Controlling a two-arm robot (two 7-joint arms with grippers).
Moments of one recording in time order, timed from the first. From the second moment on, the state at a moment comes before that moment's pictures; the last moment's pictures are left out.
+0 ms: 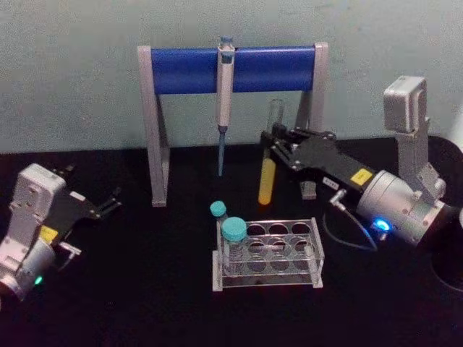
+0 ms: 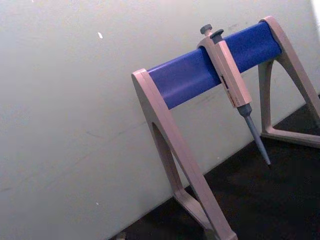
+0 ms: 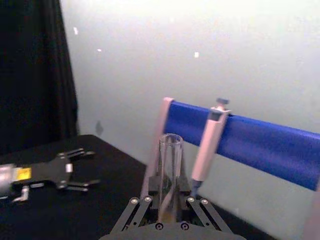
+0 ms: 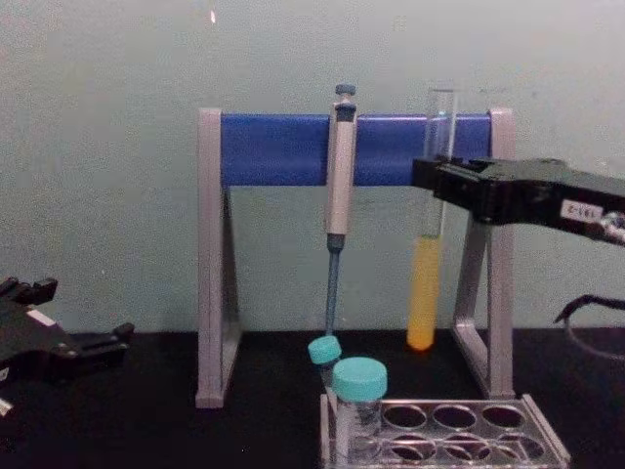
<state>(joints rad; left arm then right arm) -0.20 0.60 0.45 -1.41 -0.25 -0.12 0.03 0.29 0.44 -0.40 -1.60 0.50 0.06 0.43</state>
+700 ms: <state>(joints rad) -0.20 0.60 0.45 -1.41 -0.25 -0.12 0.03 0.26 0.47 -0.34 -1.62 0.47 0.06 0.40</state>
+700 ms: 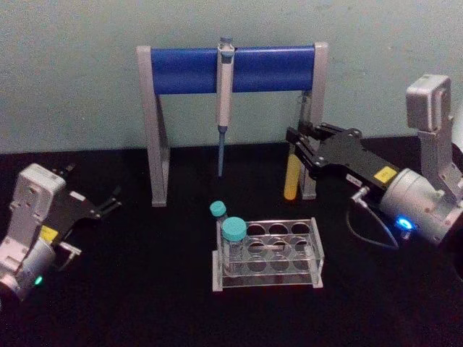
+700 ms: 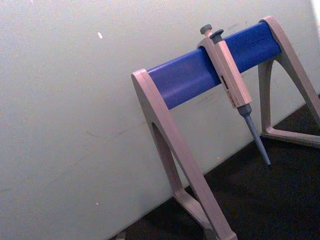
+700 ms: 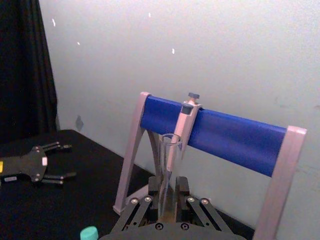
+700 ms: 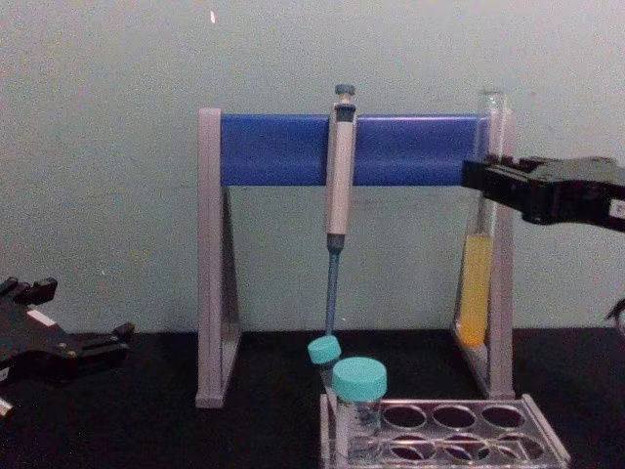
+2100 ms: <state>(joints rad) -0.20 0.60 0.45 -1.41 -0.25 -0.12 0.03 0.29 0.44 -0.37 -1.59 0.48 0.05 0.40</state>
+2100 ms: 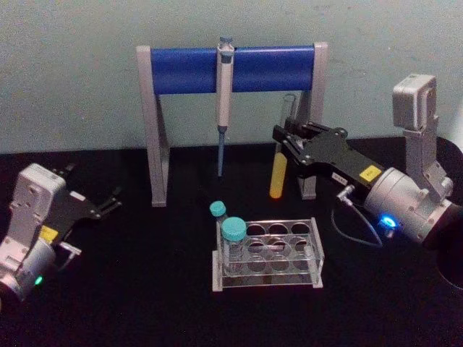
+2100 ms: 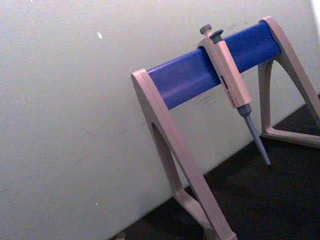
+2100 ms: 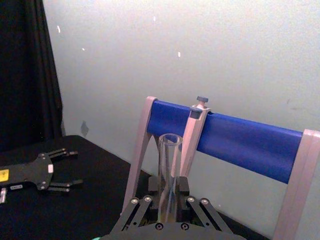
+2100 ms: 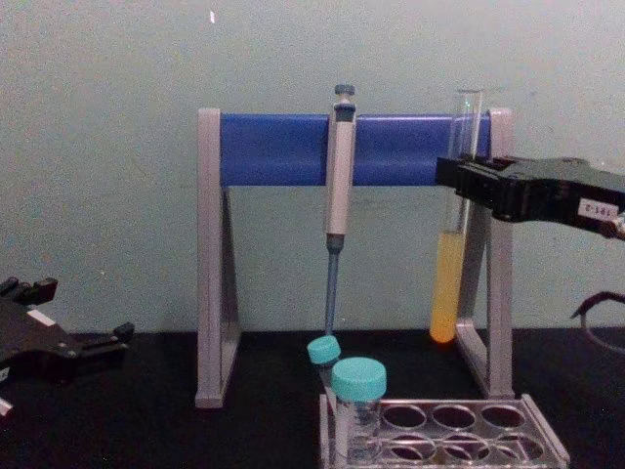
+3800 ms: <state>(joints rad) -0.20 0.60 0.45 -1.41 -0.25 -0.12 0.03 0.18 0.52 -0.43 -1.67 0.52 0.02 0.50</state>
